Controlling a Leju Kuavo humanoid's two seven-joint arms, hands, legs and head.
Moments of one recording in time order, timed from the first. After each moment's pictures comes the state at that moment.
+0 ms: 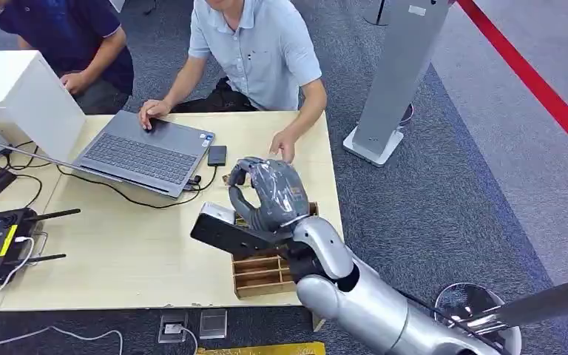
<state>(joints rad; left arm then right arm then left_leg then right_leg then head) -0.11 0.11 -1.18 -0.19 1.31 0.20 0.07 -0.63 0.03 0.93 -1.39 0.76 -0.22 0.36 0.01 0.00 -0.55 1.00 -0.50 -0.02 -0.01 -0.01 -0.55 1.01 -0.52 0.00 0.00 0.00</state>
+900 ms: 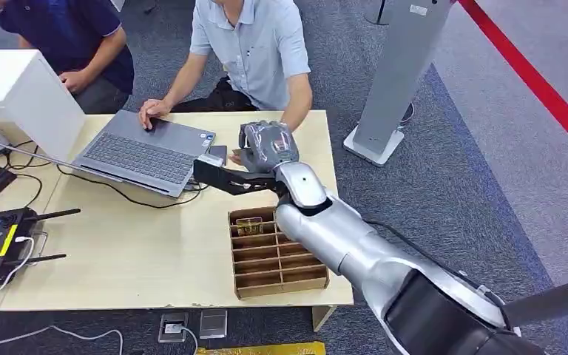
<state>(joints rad) -0.11 0.12 -1.20 -0.19 1.31 0.17 0.06 -0.98 0.24 1.00 -0.56 0.73 -0.30 0.24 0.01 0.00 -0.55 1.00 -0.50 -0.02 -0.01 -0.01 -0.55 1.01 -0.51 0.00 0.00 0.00</state>
